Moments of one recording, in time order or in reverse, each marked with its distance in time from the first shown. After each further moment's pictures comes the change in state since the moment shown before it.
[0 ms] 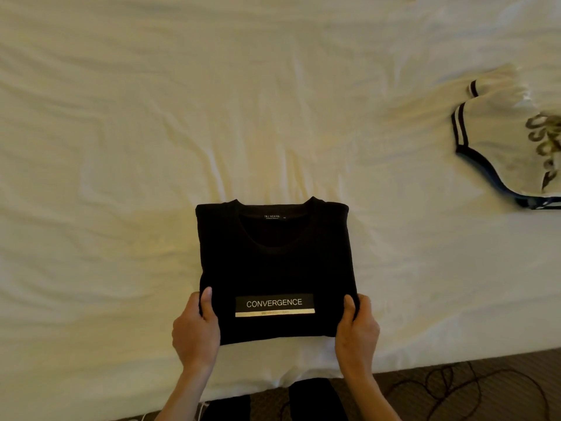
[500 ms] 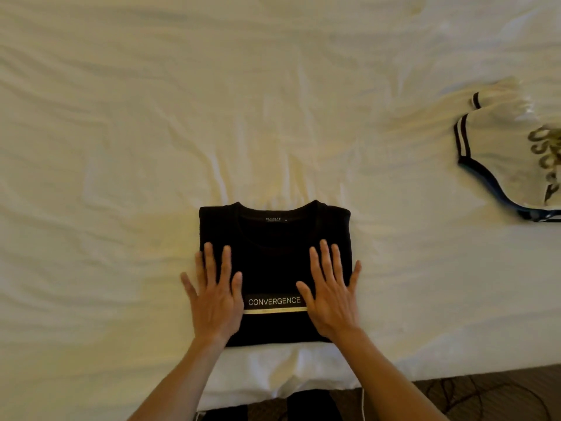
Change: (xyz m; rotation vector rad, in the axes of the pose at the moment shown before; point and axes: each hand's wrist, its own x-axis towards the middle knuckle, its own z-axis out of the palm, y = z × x) left_hand 0.043 0.001 0.043 0.563 -0.194 0.324; right_hand 0.061 -0.017 0.039 -0.832 -0.304 -0.673
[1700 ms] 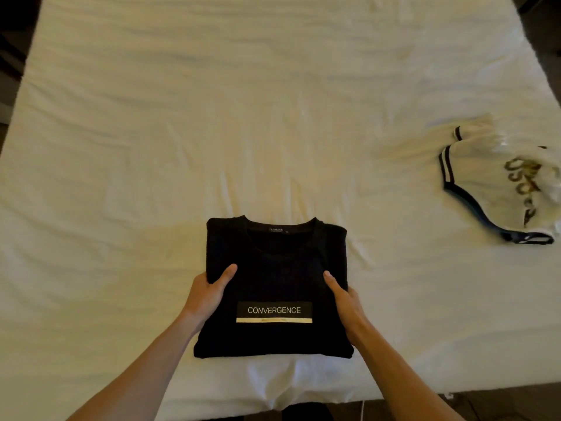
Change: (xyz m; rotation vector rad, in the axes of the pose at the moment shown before) left_hand 0.029 -0.007 -0.063 -1.132 -0.319 -0.406; right_hand 0.006 0.016 -0.040 1.416 -0.253 0.744
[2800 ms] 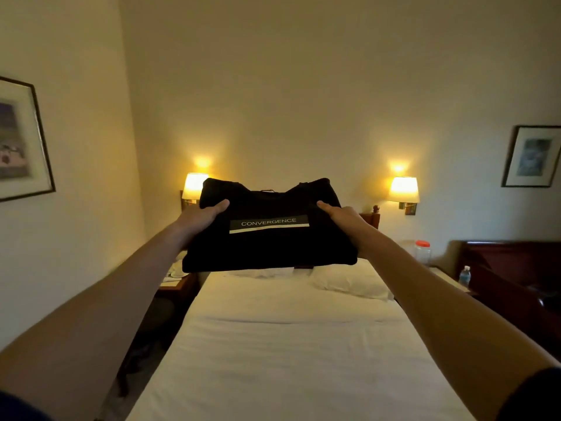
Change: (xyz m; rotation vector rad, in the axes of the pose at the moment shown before) left_hand -0.544 0.598 -0.219 0.011 0.281 0.953; right_hand -0.643 -0.557 0.026 -0.226 -0.090 -1.129
